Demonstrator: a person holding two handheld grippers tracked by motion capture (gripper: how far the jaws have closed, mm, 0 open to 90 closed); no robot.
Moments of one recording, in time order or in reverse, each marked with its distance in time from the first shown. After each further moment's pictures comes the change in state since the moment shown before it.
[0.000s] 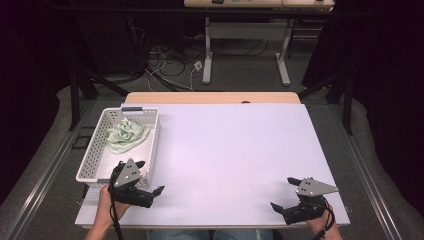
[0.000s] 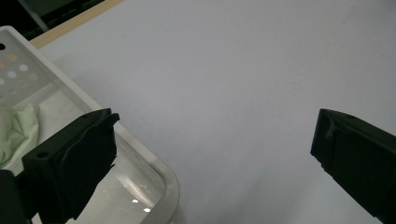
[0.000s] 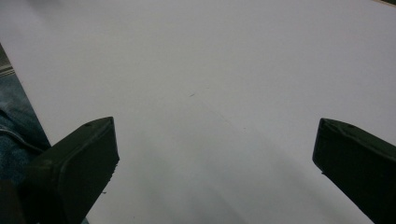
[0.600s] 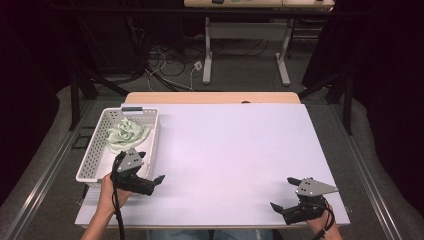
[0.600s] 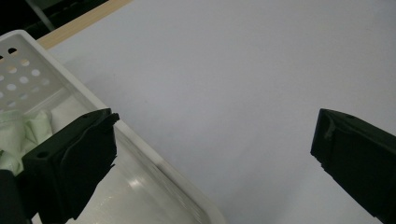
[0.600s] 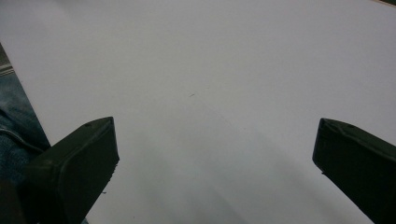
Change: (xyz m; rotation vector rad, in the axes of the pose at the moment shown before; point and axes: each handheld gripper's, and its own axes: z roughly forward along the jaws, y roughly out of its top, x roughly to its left) left arm 0.025 0.015 0.013 0.028 0.003 -0.011; right arm 0.000 0.000 0.000 0.003 -0.001 -0.004
